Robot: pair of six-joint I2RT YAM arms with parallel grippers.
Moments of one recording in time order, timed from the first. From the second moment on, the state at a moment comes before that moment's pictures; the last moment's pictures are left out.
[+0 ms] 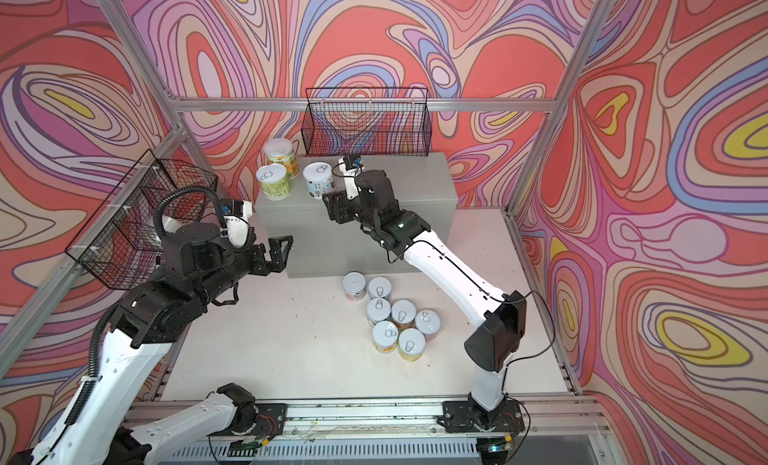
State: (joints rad) left arm -0.48 0.99 1.41 -0.82 -0.15 -0.29; right arm 0.69 1.83 1.96 -0.36 0.00 0.26
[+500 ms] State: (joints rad) left arm -0.48 0.97 1.24 -0.80 -0.11 -0.34; right arm 0.68 2.03 2.20 -0.38 -0.01 0.26
